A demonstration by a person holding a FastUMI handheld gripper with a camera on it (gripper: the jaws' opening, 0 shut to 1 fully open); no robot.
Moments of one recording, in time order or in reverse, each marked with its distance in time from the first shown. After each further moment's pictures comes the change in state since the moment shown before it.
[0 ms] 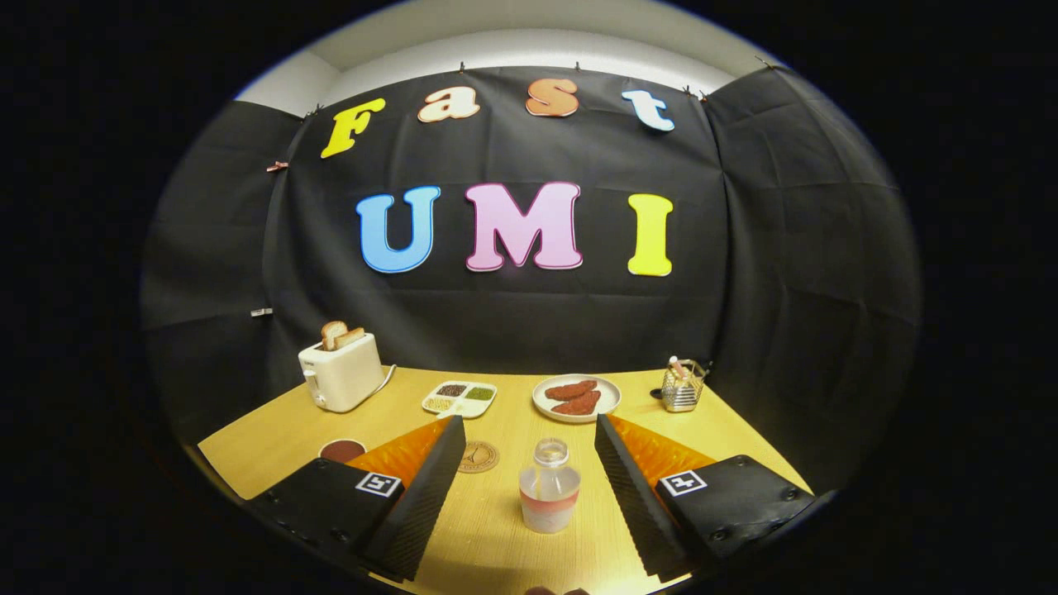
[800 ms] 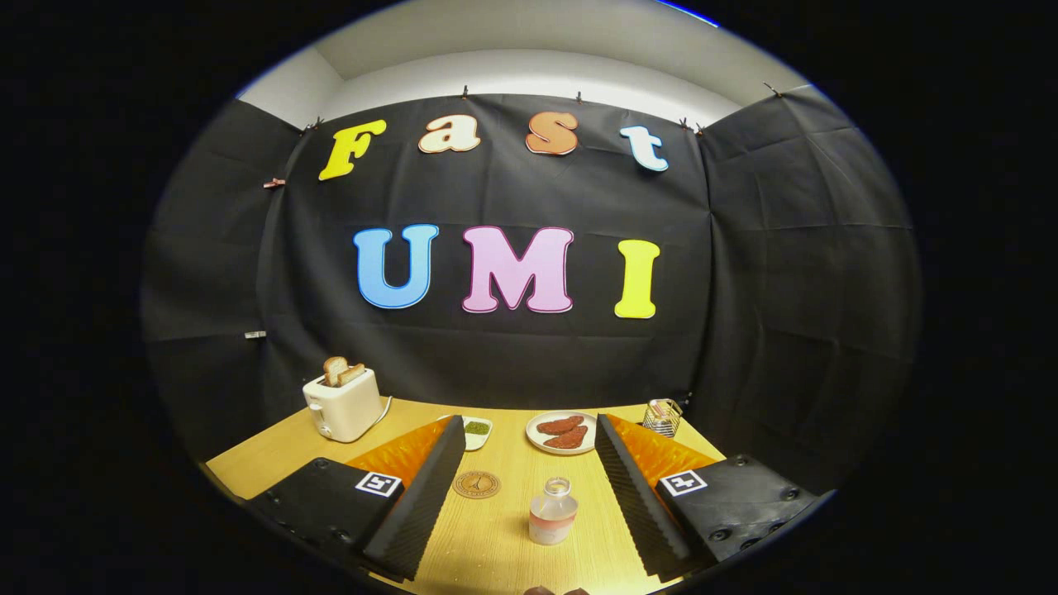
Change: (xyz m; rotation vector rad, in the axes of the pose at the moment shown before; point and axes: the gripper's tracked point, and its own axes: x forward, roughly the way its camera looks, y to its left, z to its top) arm -0.050 0.025 0.098 -0.032 -0.116 -0.074
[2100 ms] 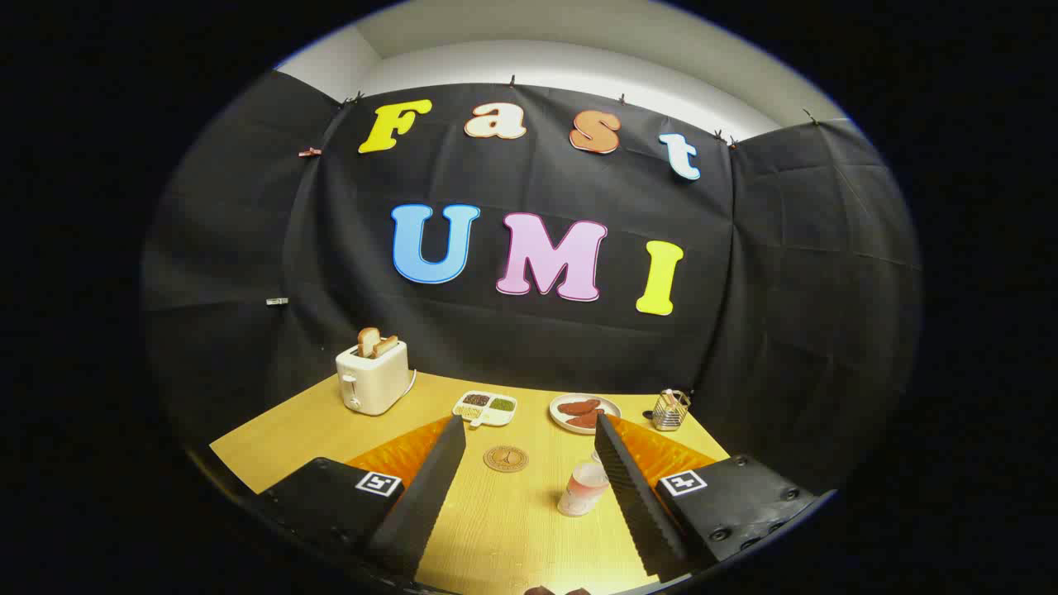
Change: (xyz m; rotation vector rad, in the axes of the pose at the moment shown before) arm -0.058 0.079 0.000 -0.096 0.048 0.026
